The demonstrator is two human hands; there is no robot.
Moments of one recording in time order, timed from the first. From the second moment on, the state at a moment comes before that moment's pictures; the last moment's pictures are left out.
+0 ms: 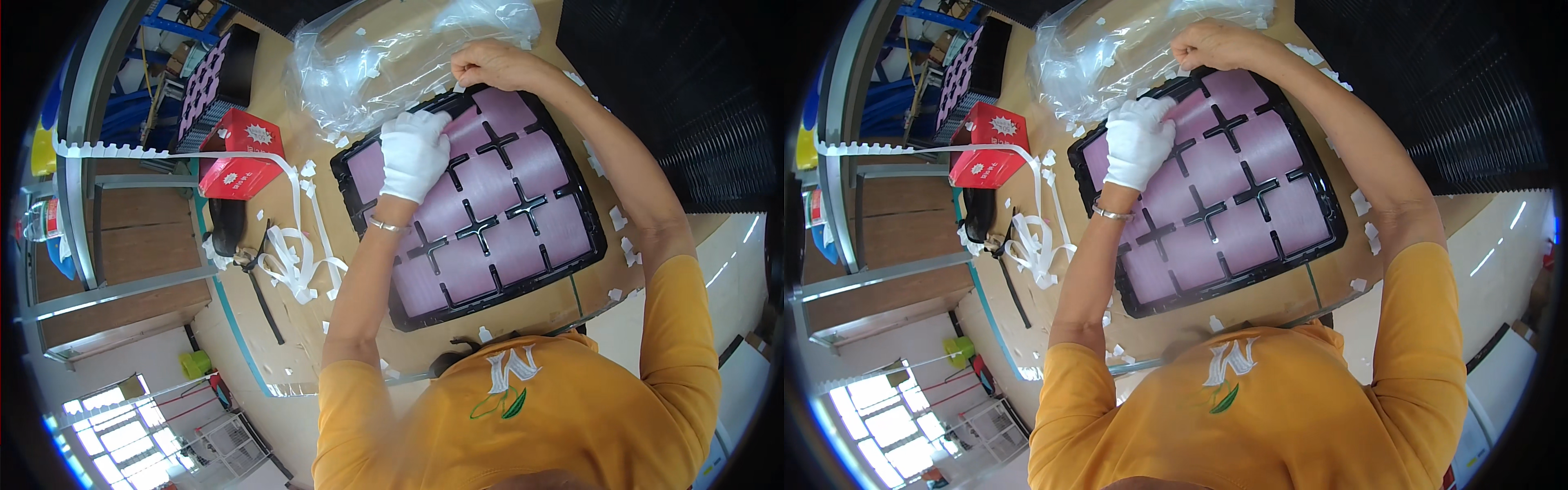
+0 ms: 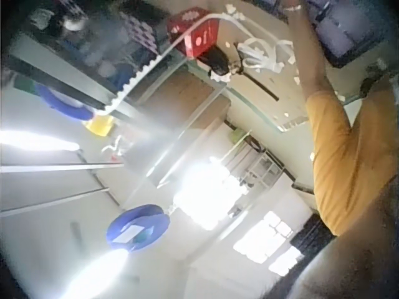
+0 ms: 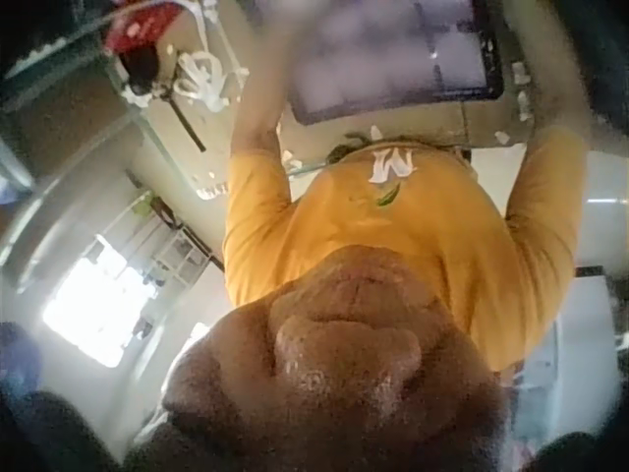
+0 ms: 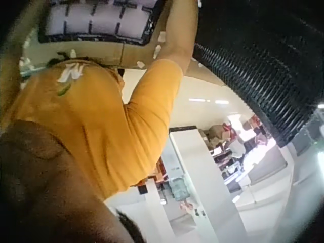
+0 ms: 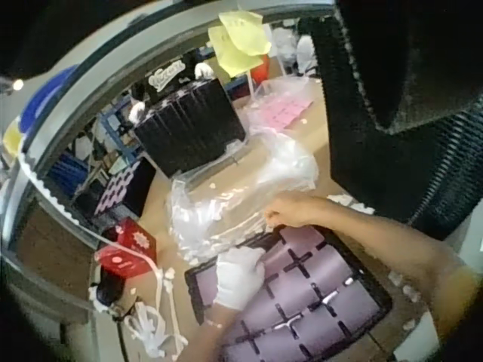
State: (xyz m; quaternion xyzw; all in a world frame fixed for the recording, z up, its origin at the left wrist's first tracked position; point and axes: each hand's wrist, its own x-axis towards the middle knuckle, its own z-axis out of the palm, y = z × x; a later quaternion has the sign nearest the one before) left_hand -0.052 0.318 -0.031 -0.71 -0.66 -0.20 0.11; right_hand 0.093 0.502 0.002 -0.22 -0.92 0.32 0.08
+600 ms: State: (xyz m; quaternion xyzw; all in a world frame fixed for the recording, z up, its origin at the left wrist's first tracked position) left_hand -0.043 0.292 -0.028 -0.75 -0.59 -0.20 0.21; right_hand 0.042 0.461 0.008 -0.16 -0.96 0.22 -0.07
